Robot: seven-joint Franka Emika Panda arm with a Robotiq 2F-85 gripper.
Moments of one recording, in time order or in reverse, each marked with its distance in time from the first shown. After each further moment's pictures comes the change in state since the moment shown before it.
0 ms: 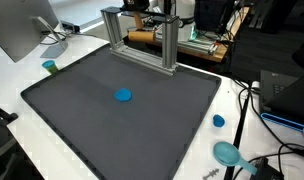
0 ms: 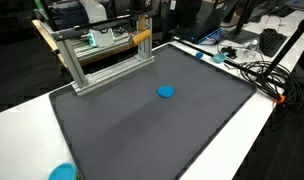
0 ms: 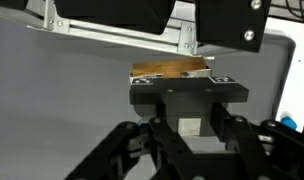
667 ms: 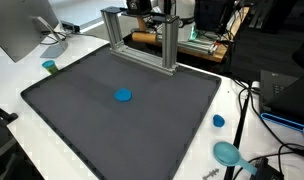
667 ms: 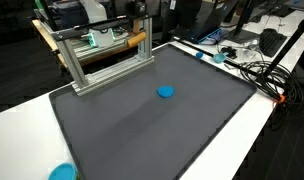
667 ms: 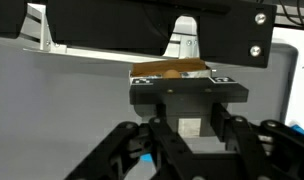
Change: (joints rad) arm -0.009 -0.017 -0.012 -0.063 0.003 0.001 0.035
